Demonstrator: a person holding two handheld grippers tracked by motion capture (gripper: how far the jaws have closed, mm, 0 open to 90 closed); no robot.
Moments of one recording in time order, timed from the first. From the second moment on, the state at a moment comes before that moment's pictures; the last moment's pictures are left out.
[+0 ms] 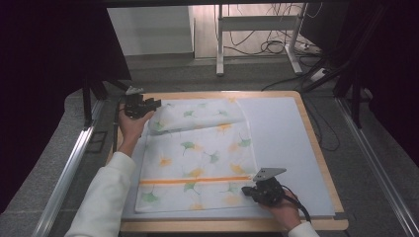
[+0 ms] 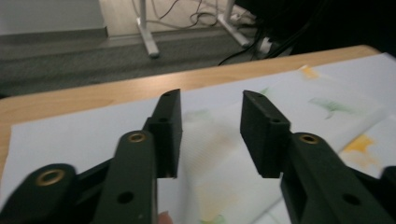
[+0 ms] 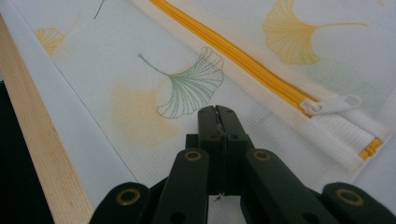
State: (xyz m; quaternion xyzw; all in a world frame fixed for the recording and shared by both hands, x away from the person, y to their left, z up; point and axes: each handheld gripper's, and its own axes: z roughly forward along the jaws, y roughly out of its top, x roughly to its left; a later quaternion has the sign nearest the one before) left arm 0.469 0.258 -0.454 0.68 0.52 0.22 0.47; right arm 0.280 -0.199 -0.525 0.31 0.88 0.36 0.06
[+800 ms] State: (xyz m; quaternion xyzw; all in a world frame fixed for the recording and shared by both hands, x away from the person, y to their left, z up) left arm 0.388 0.197 -0.463 0.76 0.42 0.14 0.48; right arm 0.280 -0.199 -0.525 0.31 0.88 0.36 0.06
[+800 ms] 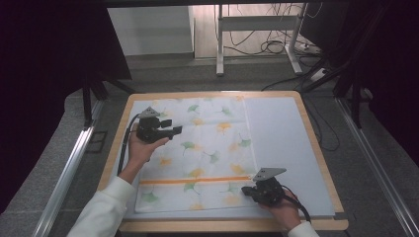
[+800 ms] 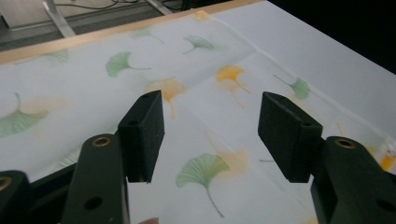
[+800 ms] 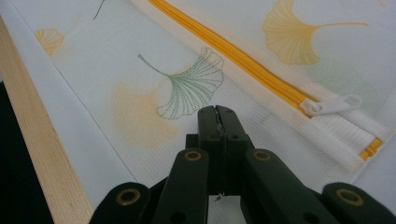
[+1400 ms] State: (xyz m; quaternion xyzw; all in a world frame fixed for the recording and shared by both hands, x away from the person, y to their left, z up) left arm 0.329 0.156 -0.471 0.78 0.37 0.10 0.49; right arm 0.280 -0.196 -0.524 0.31 0.88 0.35 0.06
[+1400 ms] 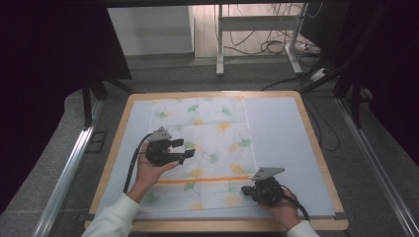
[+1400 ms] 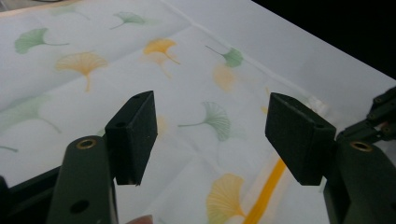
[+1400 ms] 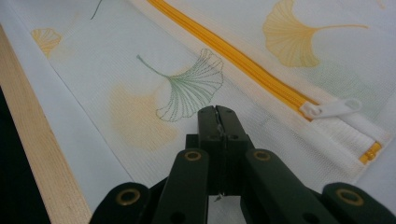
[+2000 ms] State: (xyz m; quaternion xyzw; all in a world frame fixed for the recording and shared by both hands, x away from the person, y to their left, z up) left arm 0.309 0.094 -0.483 0.83 0.31 0.08 0.46; right arm 0.272 -0.198 -0.522 0.32 0.88 0.35 0.08
